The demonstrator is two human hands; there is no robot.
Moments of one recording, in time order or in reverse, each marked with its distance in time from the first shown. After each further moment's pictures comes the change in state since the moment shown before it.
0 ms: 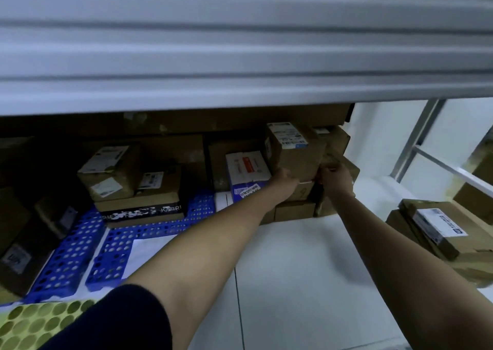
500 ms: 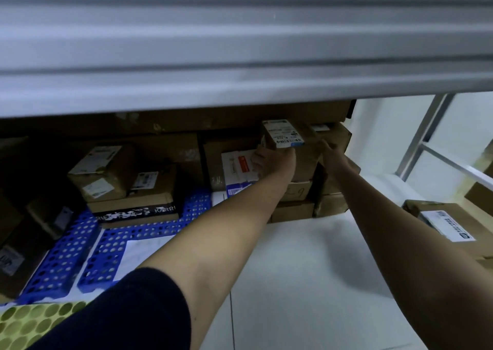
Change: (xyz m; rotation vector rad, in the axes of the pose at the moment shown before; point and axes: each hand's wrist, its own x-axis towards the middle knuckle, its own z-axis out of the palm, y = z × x) left_hand 0.042 0.030 0.015 -0.253 0.466 -0.113; right_hand 0.051 -0.021 -0.009 0.219 -0.239 0.038
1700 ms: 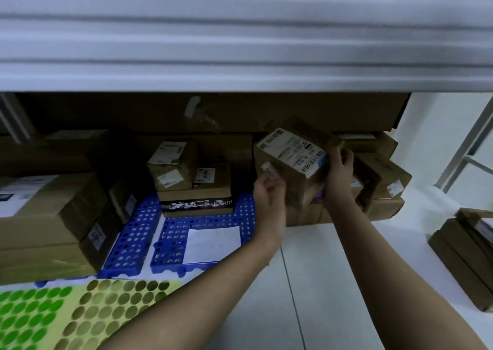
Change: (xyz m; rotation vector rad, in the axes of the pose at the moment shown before) left_hand -0.083 -0.092 -0.181 -0.559 -0.160 0.271; right_hand -0.147 -0.035 0.128 0.564 0.067 -0.223
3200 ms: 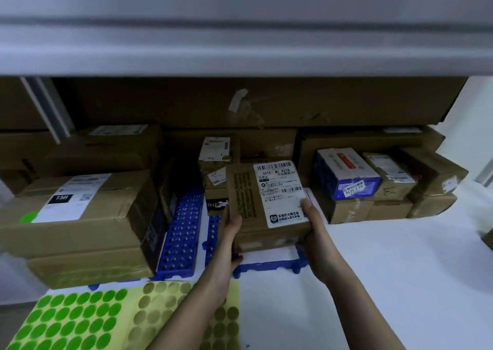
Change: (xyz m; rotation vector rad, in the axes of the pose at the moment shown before) left_hand -0.018 0.009 -0.236 -0.069 -0.030 -0.328; right_hand -0.162 0.068 0.107 -0.096 -0.502 0.342
